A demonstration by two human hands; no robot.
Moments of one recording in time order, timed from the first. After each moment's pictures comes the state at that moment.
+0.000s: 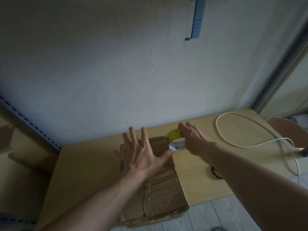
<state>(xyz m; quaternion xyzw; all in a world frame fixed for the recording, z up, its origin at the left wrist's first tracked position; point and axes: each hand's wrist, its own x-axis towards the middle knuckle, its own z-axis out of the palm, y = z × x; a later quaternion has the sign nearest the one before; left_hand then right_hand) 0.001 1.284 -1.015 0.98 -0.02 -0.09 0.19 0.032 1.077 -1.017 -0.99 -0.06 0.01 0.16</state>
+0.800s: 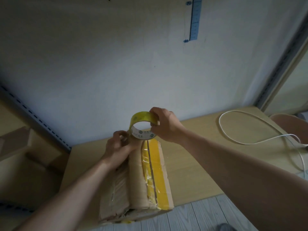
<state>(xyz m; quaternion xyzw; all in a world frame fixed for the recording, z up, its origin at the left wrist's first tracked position) 0.004 1.366 -0.973 0.88 0.05 -0.12 0.46 0.035 1.164 -0.948 -0.91 -0.11 -0.03 0.39</state>
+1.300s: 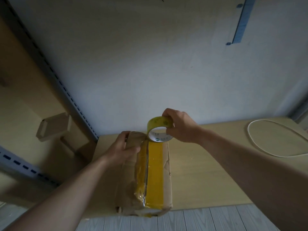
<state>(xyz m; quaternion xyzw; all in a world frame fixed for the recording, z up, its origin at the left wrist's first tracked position) 0.001 1.464 -0.983 0.88 0.00 -0.14 0.45 0.043 1.219 -0.938 -0.92 -0.19 0.02 0.33</state>
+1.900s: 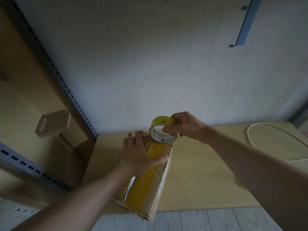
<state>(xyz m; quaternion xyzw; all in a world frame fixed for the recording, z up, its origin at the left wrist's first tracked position) -0.018 1.408 -0.990 0.97 0.04 -0.15 0.21 0.045 1.201 -0.934 -0.86 -0.11 0.14 0.47</state>
